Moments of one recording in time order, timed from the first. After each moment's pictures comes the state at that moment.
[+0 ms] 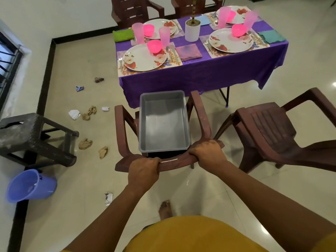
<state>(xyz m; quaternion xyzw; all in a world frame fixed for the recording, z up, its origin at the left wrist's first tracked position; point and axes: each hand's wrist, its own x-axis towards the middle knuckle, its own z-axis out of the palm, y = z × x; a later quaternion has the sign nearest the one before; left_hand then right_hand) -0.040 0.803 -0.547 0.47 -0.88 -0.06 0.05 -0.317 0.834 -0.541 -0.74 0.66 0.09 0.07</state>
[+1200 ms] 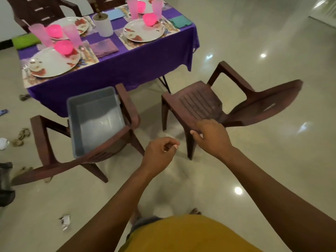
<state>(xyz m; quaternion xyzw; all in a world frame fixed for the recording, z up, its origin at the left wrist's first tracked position) -0.337 0.955 -0.485 0.39 -0.77 -0.49 0.14 -0.531 1.046 -0.460 -0.53 0.84 -0.13 0.05</state>
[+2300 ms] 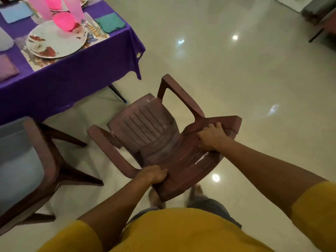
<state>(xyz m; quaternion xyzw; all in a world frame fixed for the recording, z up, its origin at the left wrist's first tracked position) -0.731 0.949 -0.571 0.37 -0.77 -0.31 -0.42 -0.971 1.048 -0.536 -0.49 0.79 0.30 0.20</state>
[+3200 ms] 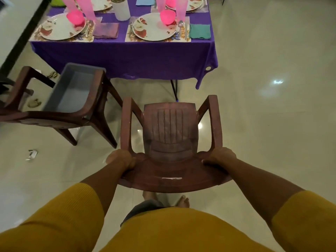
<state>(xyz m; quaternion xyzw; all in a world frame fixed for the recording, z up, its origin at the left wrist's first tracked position) -0.740 0.988 -0.554 0.76 -0.57 -0.22 -0.23 -1.100 1.003 -0.575 -0.51 0.78 0.21 0.30</state>
